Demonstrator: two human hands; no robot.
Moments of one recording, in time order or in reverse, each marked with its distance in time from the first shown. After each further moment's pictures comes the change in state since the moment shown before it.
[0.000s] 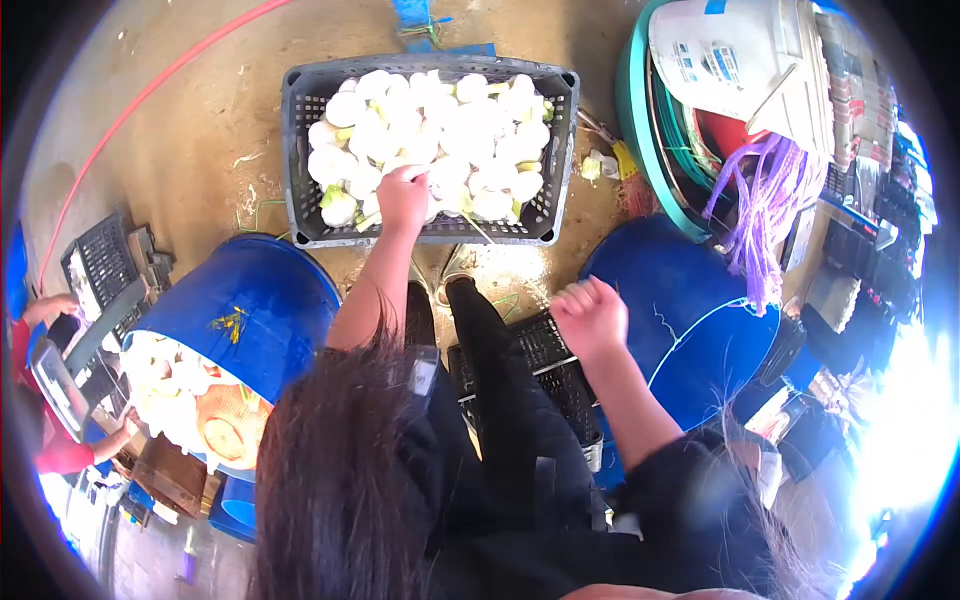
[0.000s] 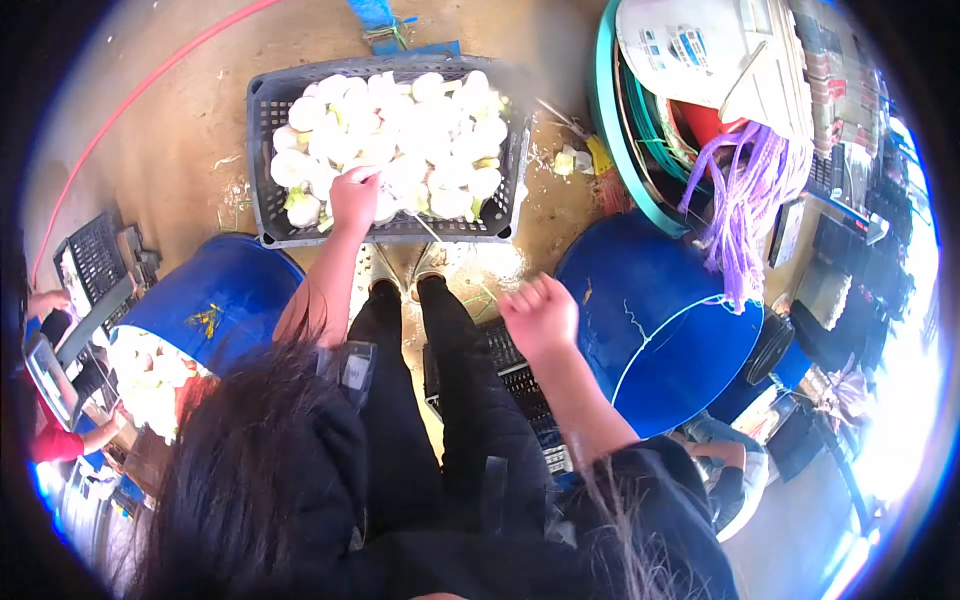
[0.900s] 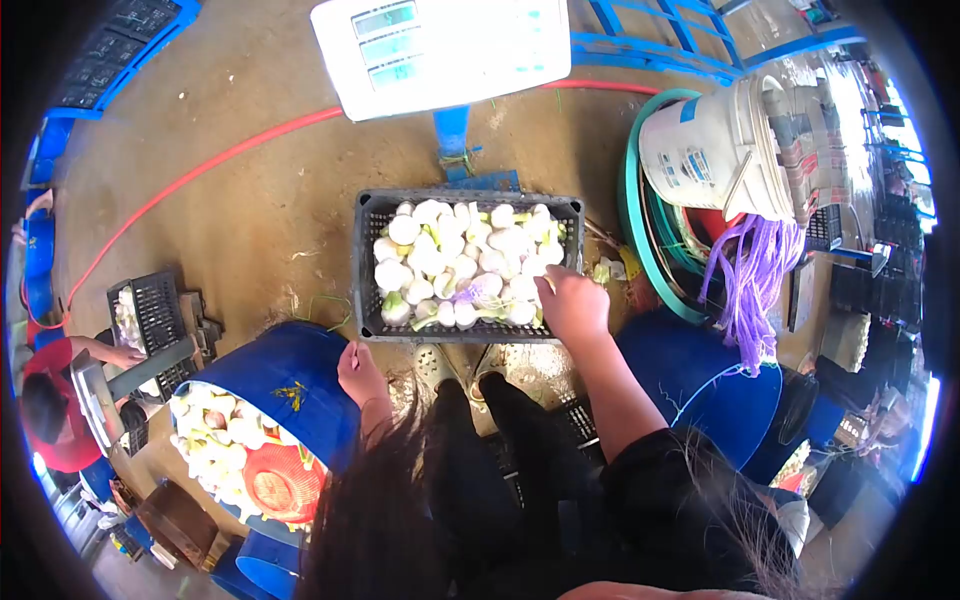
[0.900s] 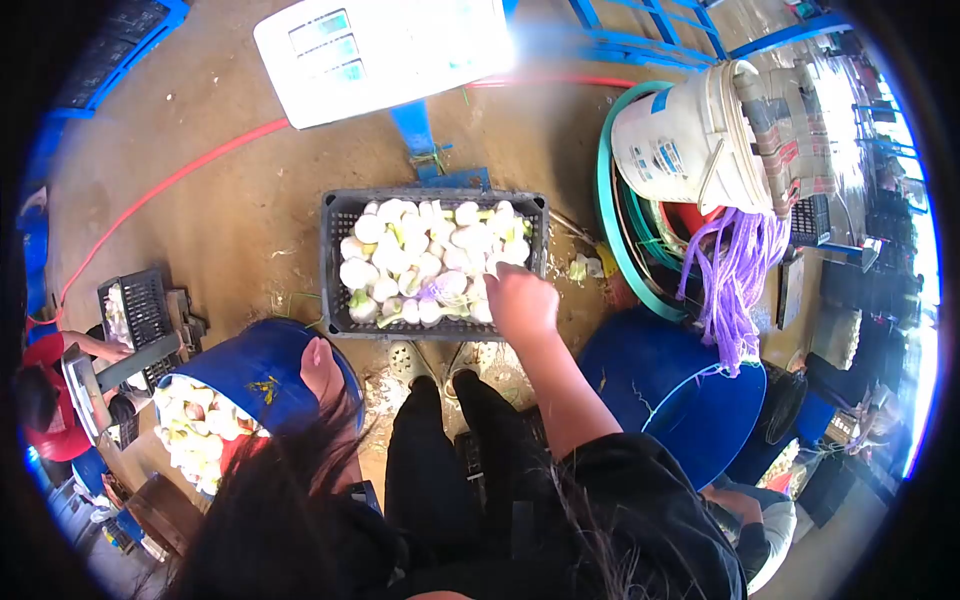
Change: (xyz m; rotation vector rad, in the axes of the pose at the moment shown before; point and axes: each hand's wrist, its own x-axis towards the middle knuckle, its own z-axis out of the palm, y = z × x) left_hand -0.074 -0.088 -0.149 -0.270 0.621 -0.153; right_hand 0.018 0.026 0.186 -2.543 0.125 -1.022
